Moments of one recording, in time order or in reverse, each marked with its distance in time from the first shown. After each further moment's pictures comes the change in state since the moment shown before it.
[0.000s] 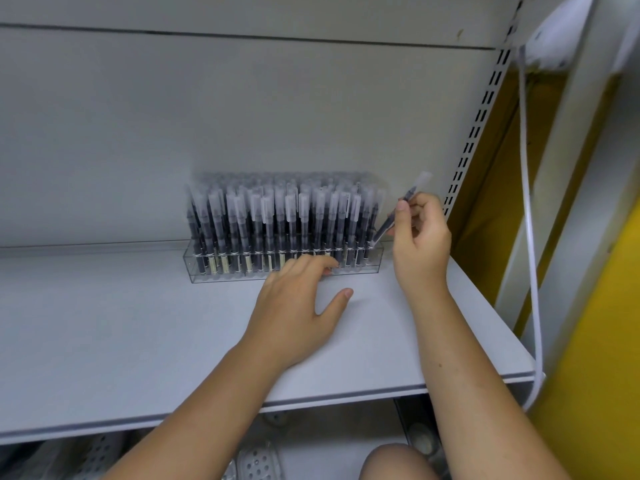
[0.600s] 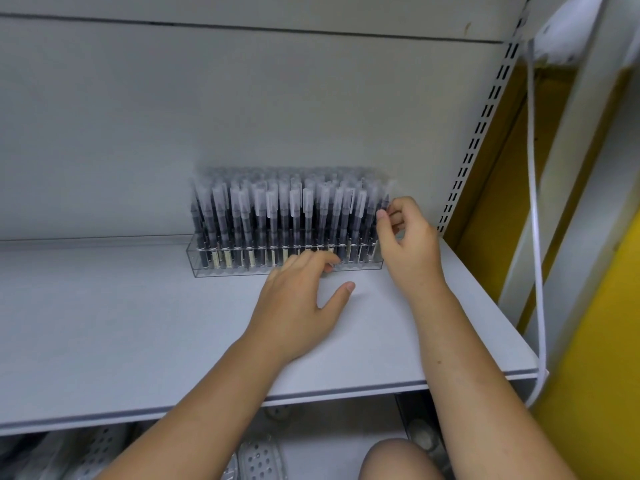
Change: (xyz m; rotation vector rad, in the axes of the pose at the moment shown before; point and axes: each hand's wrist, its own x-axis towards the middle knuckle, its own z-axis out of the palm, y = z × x) left_hand 0.001 -0.003 0.003 -0.049 0.012 -0.021; right_hand -0.005 -0.003 0.002 -0.168 -0.219 0.037
